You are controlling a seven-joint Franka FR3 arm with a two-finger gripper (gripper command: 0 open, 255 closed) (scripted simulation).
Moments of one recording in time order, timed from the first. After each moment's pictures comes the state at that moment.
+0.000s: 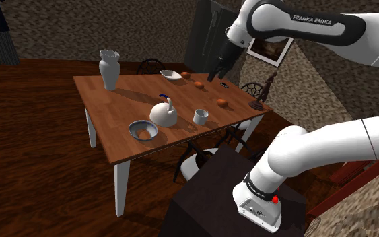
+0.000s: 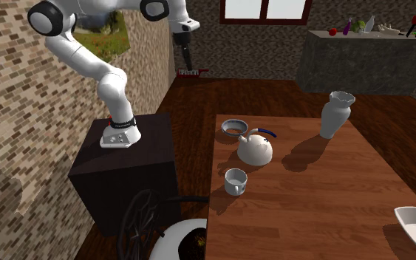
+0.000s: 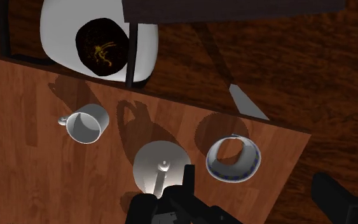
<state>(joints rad) -0.05 -0.71 -0.08 -2.41 -0.01 1.87 -0.07</state>
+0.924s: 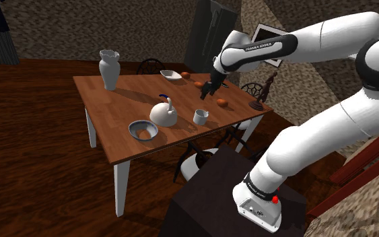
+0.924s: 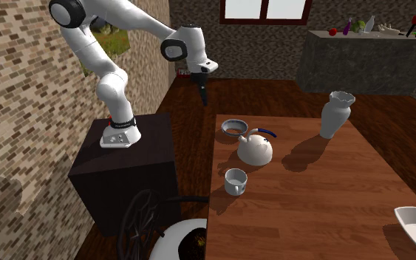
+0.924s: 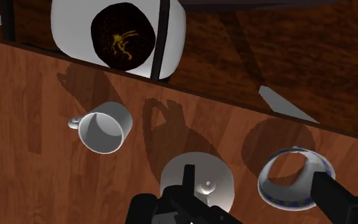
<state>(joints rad) -0.10 -0.38 -0.26 -2.51 -0.07 2.29 -0.27</state>
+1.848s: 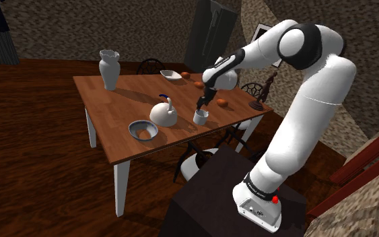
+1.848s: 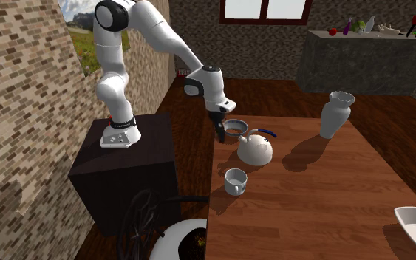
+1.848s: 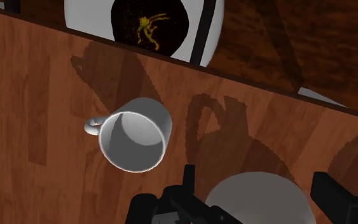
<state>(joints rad) -0.14 0.15 -0.37 -2.34 0.15 2.61 -0.60</state>
